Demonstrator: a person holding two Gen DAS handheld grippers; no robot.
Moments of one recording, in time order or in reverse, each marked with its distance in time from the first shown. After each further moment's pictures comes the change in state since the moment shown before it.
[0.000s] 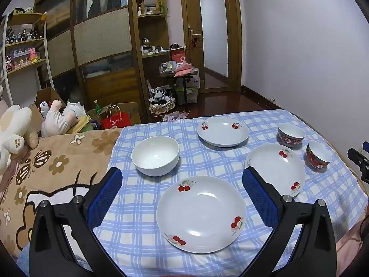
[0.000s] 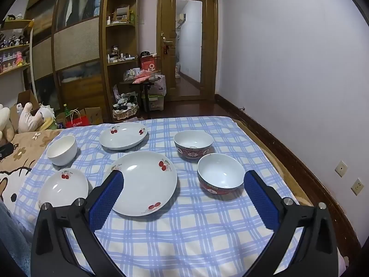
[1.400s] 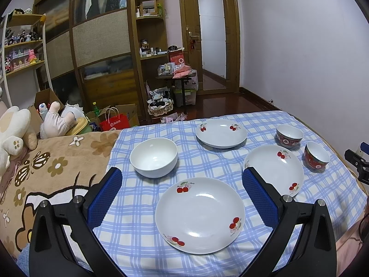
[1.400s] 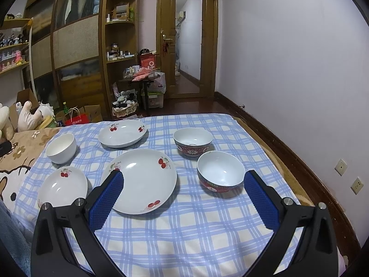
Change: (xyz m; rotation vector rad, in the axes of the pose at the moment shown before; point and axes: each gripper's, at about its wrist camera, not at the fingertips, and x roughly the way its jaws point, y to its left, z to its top) left arm -0.001 -0.001 0.002 -0.008 -0.016 0.004; right arm -0.001 0.003 0.000 -0.008 0.011 -0.010
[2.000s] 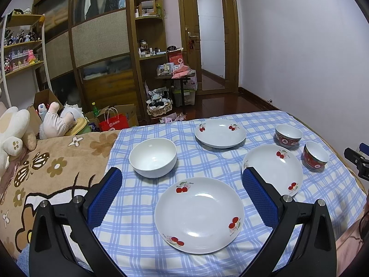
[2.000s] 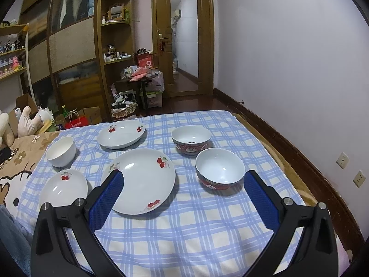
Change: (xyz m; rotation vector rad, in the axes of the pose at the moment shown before) left arm -0.002 -0.001 0.002 0.001 -0.003 -0.001; right arm 0.004 -0.006 -0.001 0.040 0.013 0.005
